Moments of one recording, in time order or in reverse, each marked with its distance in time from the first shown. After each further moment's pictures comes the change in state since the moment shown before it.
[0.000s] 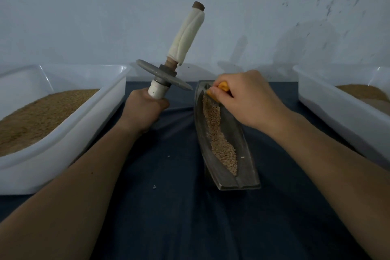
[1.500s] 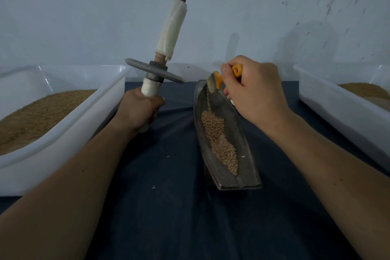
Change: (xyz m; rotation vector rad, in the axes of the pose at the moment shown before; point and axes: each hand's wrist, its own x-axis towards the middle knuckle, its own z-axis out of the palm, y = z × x) left_hand 0.007 -0.009 -0.007 -0.177 -0.052 0.024; right_hand 0.000 0.004 0.007 0.148 0.381 0.095
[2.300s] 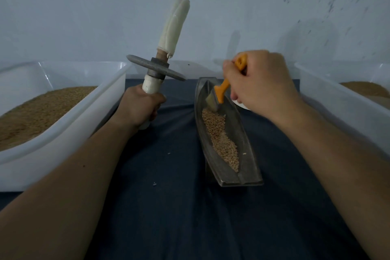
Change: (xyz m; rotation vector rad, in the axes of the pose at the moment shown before) left_hand -0.001 0.000 -0.001 0.012 -0.024 0.003; right_hand 0.006 -0.015 -0.022 -0.026 -0.173 0.100
